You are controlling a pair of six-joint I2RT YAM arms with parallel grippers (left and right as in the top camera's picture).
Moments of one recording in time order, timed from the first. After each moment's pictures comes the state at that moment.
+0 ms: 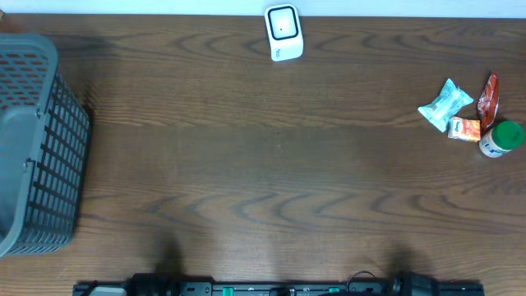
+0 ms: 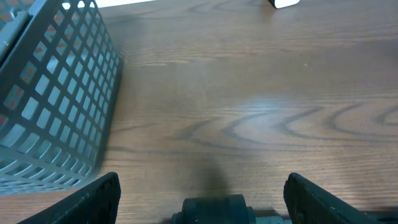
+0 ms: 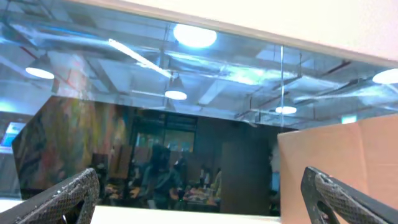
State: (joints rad) left arm -0.02 0.17 1.28 -1.65 0.01 0.12; right arm -0.23 0.26 1.53 -0.60 -0.10 -0.02
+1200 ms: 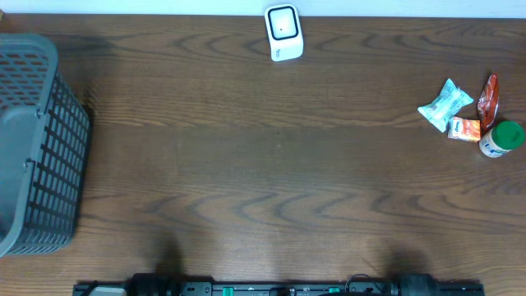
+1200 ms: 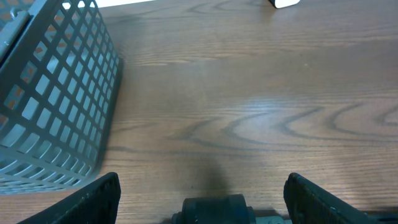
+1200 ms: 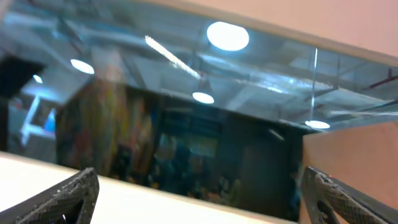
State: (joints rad) left arm -0.02 0.17 1.28 -1.65 0.01 0.12; right arm 0.00 0.01 1.23 -0.56 -0.07 -0.20
